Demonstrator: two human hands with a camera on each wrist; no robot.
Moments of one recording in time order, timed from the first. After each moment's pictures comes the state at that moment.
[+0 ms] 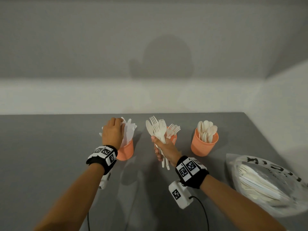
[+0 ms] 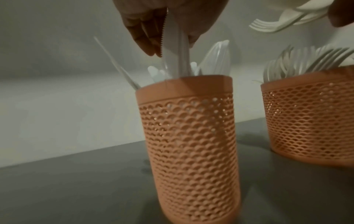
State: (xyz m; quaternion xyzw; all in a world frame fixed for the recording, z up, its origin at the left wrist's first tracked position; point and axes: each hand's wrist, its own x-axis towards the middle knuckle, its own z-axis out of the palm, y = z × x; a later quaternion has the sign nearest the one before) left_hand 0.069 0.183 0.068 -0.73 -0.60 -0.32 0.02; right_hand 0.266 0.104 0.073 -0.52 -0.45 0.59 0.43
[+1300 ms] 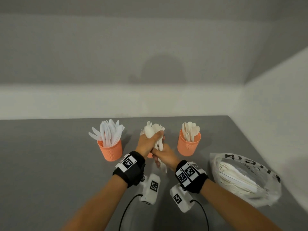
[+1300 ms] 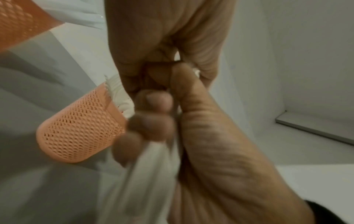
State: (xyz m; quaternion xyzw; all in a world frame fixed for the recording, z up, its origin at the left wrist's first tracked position) left_hand 0.215 0.089 0.117 -0.49 -0.51 -0.40 -0.59; right_hand 0.307 0.060 0.088 -0.54 -0.53 0.53 0.39
